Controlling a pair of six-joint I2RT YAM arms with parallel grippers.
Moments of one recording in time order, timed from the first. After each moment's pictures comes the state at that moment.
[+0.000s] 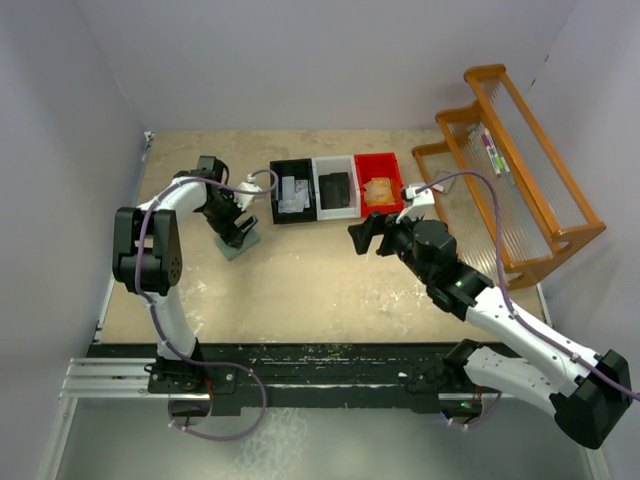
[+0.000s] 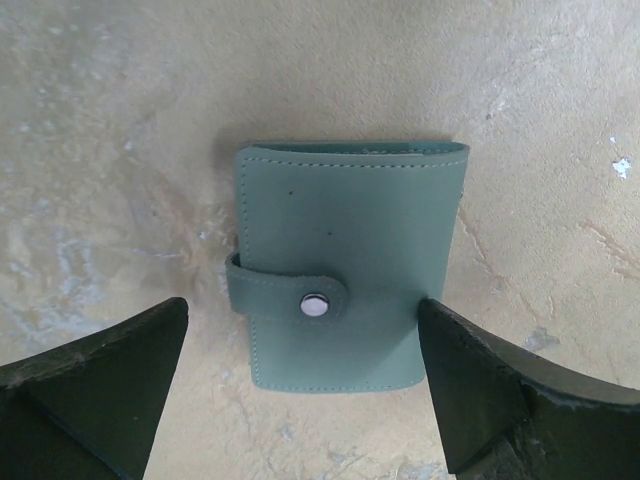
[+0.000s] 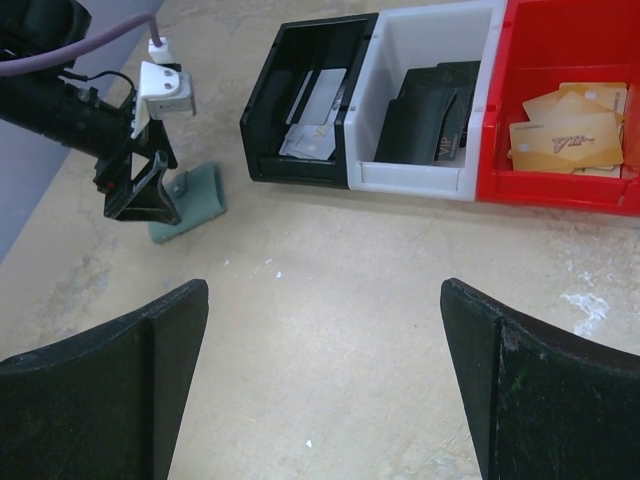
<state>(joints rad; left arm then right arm) -0.07 1.92 1.36 -0.76 0.28 0.78 0.70 0.94 0.70 0.01 0.22 0.41</state>
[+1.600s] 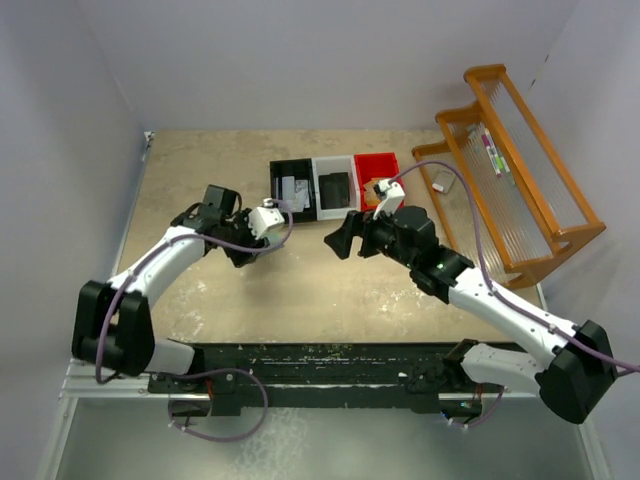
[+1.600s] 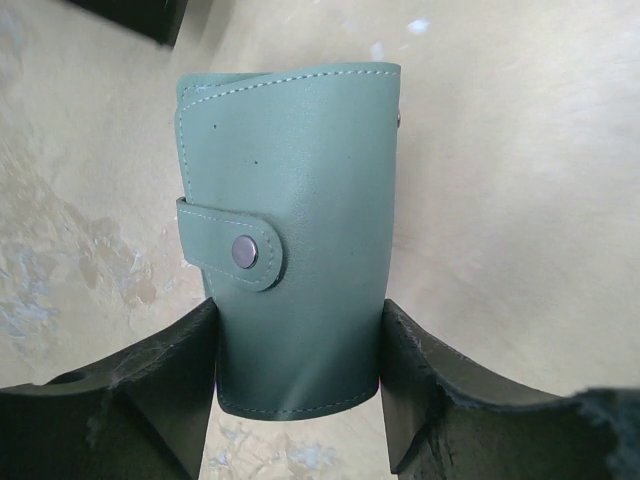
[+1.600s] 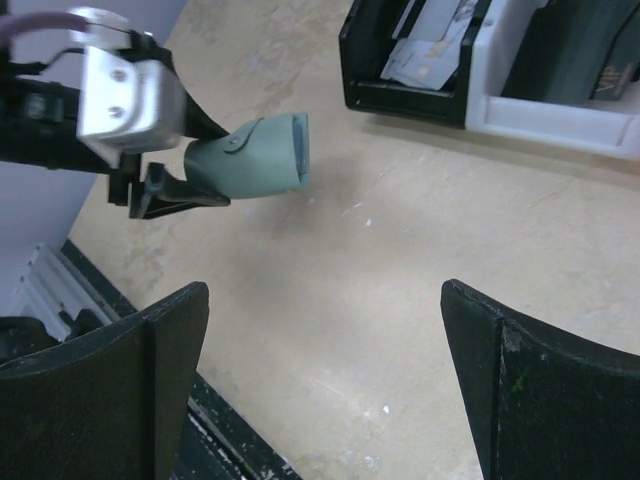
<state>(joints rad) -0.26 1.45 0.93 -0.55 0.29 0.72 0.70 1.09 0.79 -0.02 -0.02 0.50</state>
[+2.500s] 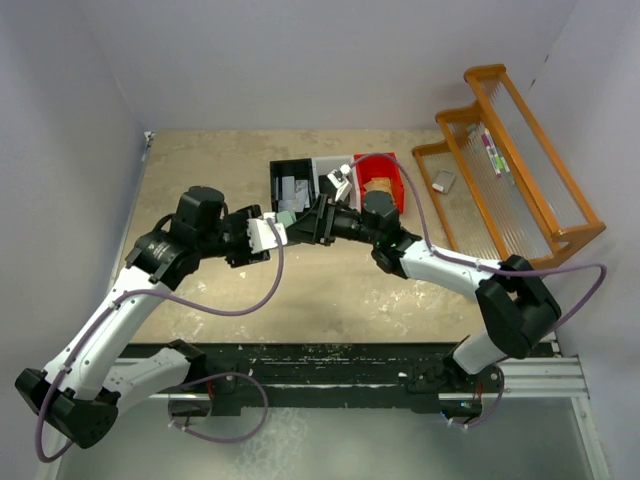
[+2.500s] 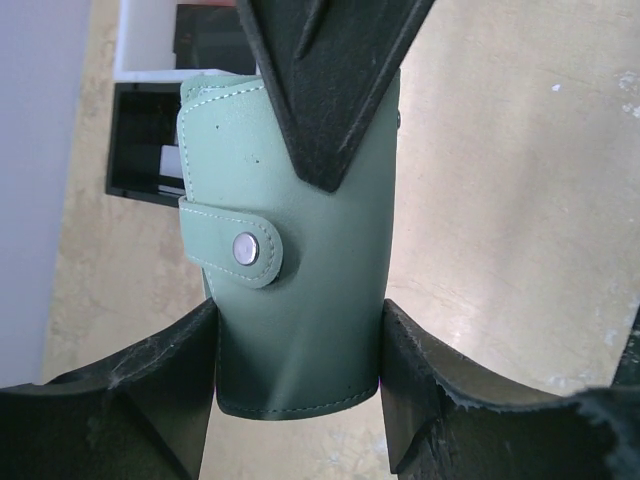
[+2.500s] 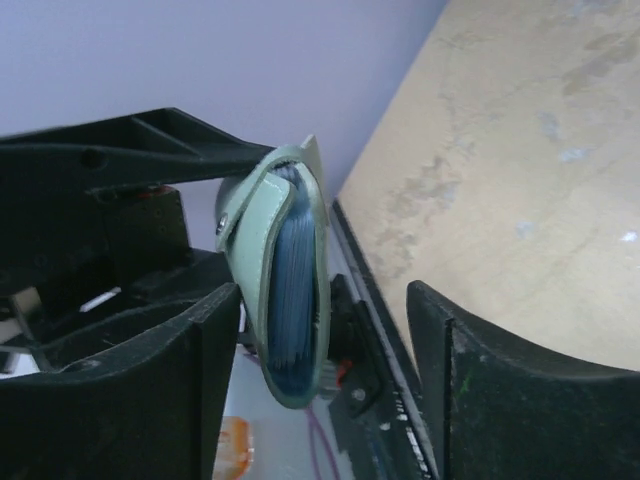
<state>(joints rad) -0.50 1.01 1.11 -0.79 0.33 0.84 0.71 1.52 0.88 0.54 -0.53 0.97</state>
